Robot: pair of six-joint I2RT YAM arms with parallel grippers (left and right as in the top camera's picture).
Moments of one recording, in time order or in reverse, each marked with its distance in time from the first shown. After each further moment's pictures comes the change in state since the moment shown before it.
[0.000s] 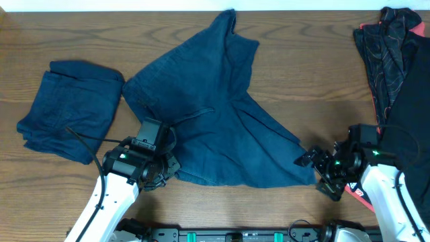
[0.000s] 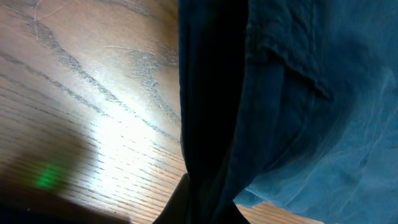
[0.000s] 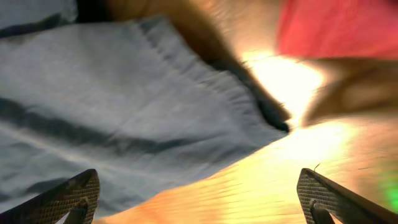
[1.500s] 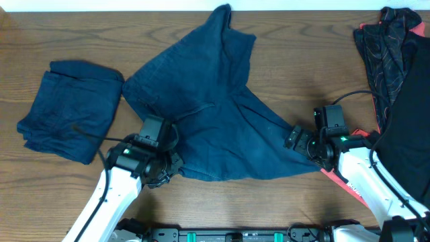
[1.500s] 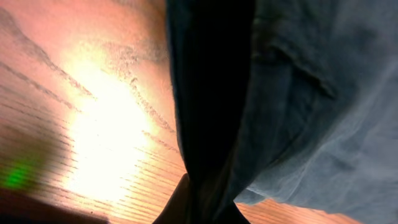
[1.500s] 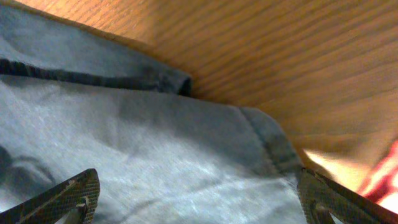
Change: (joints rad) left arm 0.000 0.036 0.000 0.048 0.048 -0.045; right arm 0.302 0.158 0.077 0.341 0.294 0.047
